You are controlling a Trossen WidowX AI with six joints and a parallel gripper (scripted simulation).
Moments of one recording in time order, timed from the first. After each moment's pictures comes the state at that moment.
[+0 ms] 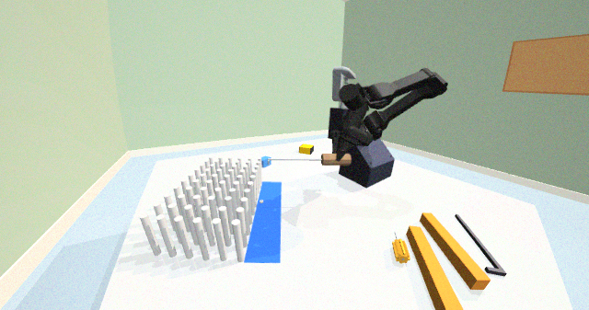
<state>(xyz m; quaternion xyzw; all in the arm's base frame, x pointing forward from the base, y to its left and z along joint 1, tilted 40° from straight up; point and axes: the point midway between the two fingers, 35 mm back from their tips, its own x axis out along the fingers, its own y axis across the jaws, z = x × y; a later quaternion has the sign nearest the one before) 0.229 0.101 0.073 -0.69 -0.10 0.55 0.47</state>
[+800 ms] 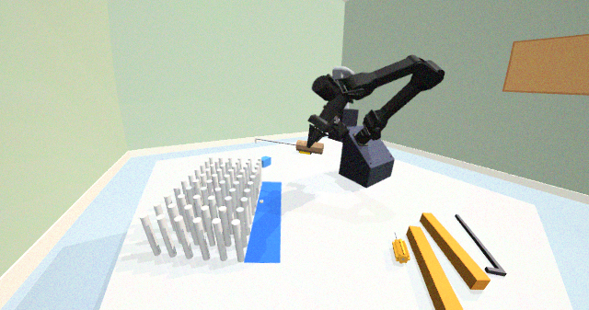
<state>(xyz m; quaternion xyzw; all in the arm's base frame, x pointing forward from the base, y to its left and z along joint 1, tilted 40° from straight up) 0.283 0.032 0.040 -0.64 0.08 0.55 0.53</state>
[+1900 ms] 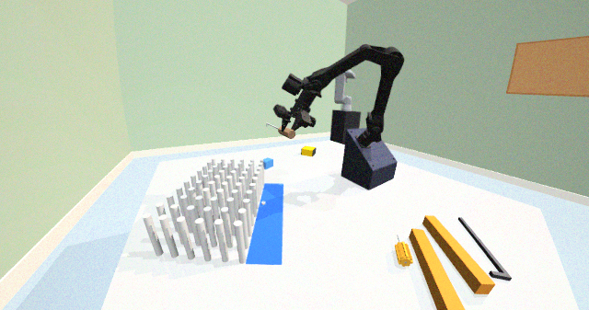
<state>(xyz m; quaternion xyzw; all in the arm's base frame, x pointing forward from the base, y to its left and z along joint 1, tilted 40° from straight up) 0.312 -0.120 -0.056 -0.50 0.37 0.50 0.61</state>
